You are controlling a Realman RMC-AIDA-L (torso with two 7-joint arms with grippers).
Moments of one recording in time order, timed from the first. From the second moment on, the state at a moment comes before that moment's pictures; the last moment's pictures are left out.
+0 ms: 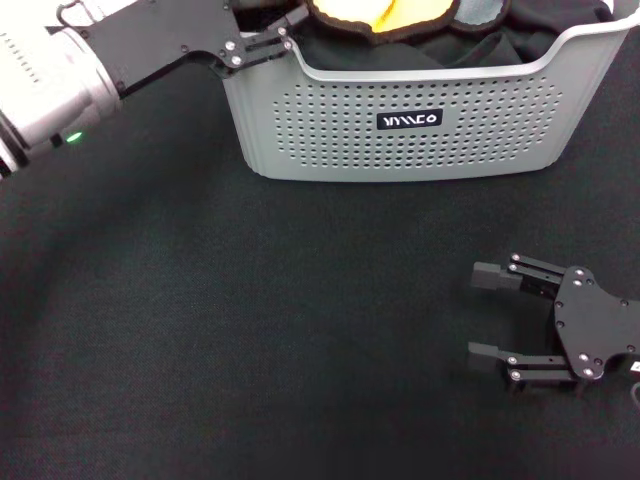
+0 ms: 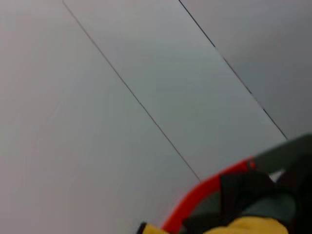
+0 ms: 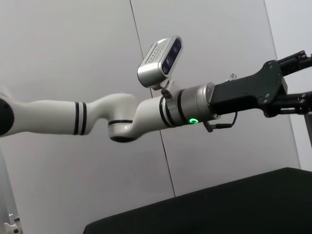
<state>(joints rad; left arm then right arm) -0.32 -2.10 1.25 1.00 1.19 1.05 -0.60 0.58 2.02 -0.07 -0.21 0.64 1.87 -2.32</state>
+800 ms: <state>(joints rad) -0.29 -2.10 1.44 1.29 1.55 0.74 -0.87 0.57 2.02 -0.07 -0.21 0.64 1.87 -2.32</state>
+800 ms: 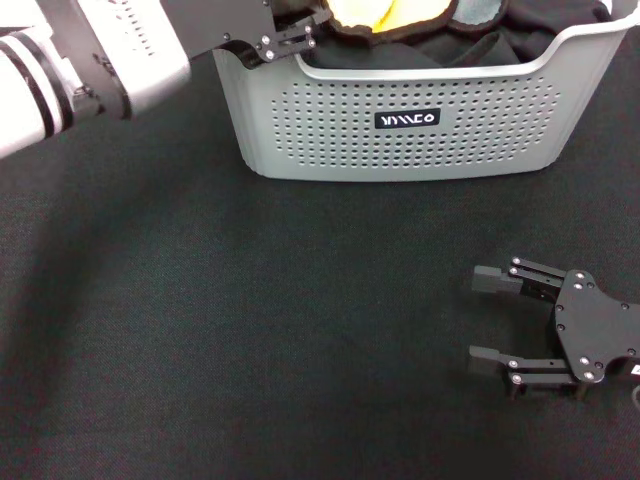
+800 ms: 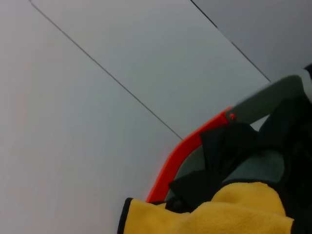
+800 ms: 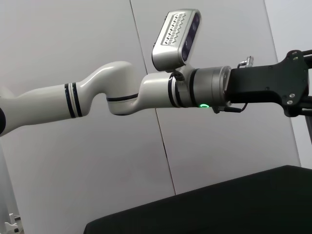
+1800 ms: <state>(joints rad) -0.25 -2.10 1.50 1.44 1.81 0.63 -1.09 0.57 2.02 -0.07 -0.21 0.64 1.87 -2.32</state>
